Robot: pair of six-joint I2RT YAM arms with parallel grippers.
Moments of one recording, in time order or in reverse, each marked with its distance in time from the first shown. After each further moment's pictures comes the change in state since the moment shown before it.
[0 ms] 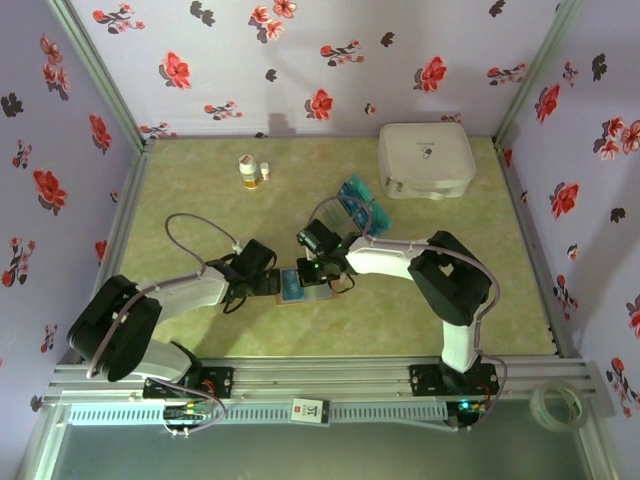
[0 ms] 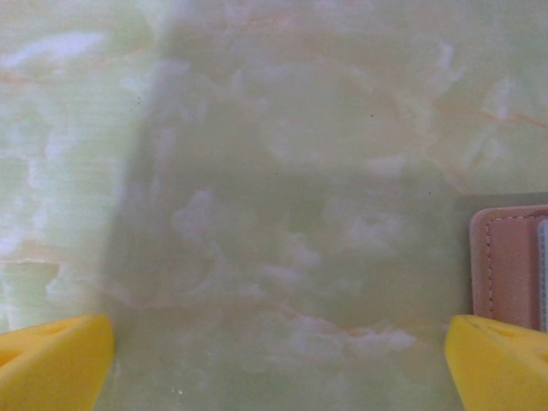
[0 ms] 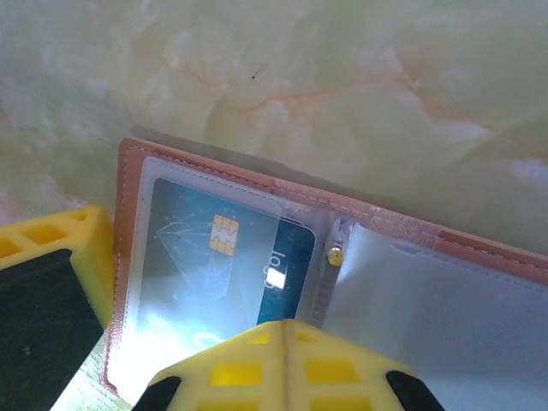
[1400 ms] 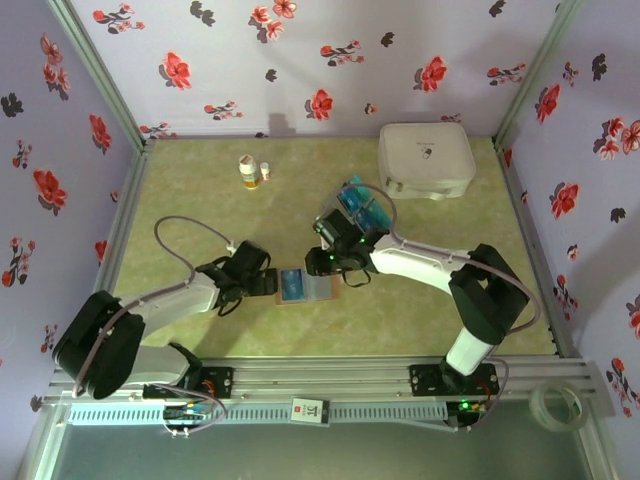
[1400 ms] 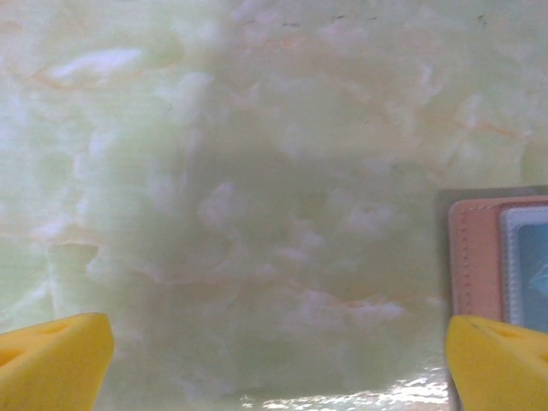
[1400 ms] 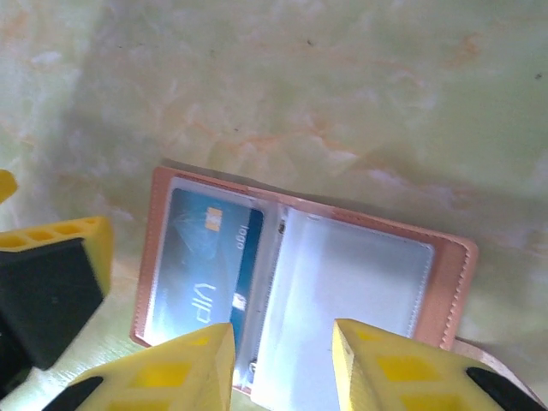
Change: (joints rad) left arm 0.016 -0.123 -0.043 -0.023 0.005 0.000; right arm -0.045 -0.222 -0.071 -0.072 0.077 -0.016
